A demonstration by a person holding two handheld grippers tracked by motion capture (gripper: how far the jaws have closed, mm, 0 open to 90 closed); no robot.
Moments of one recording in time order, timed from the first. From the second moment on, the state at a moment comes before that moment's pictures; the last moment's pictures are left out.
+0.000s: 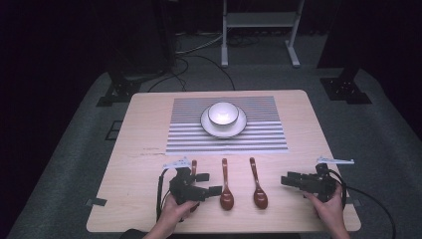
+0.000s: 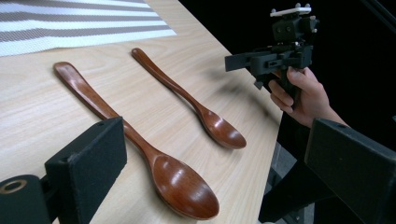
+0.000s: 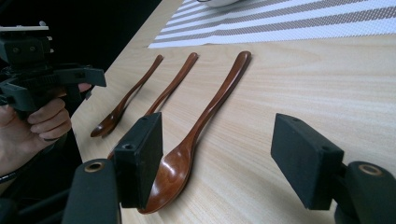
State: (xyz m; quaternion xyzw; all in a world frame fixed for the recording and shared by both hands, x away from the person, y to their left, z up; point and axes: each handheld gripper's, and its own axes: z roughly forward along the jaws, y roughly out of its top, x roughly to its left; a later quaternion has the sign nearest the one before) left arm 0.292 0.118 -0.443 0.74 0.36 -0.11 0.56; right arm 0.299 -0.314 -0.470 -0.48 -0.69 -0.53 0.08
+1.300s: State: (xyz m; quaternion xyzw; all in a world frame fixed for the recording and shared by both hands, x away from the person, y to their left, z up) left arm 0.276 0.068 -0.462 0.80 0.31 -0.22 0.47; right arm 0.297 -0.312 -0.469 -0.48 -0.68 -0.54 0.08
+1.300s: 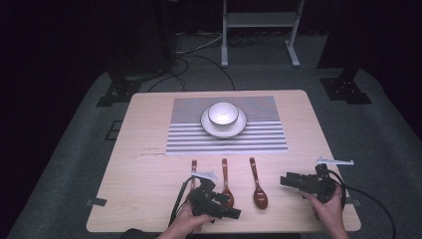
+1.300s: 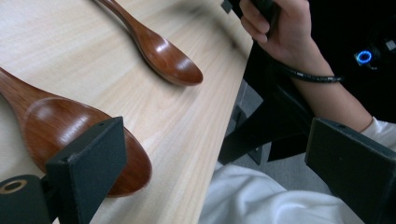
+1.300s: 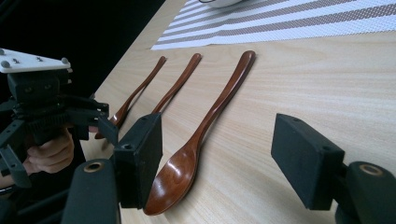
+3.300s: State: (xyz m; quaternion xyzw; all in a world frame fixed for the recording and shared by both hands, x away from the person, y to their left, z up) left arm 0.273 0.058 -0.475 0.82 0.31 -0.24 0.43; right arm 0.350 -0.217 -0.397 -0.43 -0.79 -0.44 0.03
